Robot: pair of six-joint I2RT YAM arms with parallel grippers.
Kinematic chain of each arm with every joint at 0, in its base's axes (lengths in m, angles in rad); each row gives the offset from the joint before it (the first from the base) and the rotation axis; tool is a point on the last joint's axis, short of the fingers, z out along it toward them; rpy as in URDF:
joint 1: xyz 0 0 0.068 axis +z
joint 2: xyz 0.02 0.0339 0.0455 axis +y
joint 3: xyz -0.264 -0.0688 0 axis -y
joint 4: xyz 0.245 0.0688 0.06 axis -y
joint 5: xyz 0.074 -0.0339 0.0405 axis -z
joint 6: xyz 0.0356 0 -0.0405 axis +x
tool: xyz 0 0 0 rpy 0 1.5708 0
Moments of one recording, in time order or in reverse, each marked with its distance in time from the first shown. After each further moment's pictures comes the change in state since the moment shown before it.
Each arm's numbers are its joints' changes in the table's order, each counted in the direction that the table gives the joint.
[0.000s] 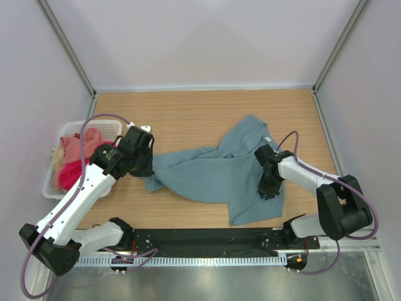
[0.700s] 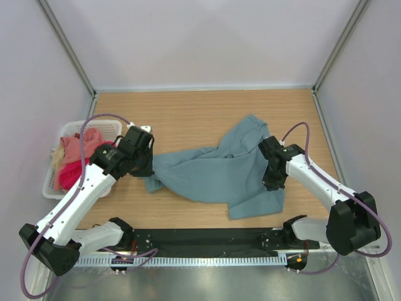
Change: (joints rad) left arm 0.000 0.000 0.000 0.000 0.000 0.000; right arm 0.000 -0.121 0.127 -0.172 0.080 -0.006
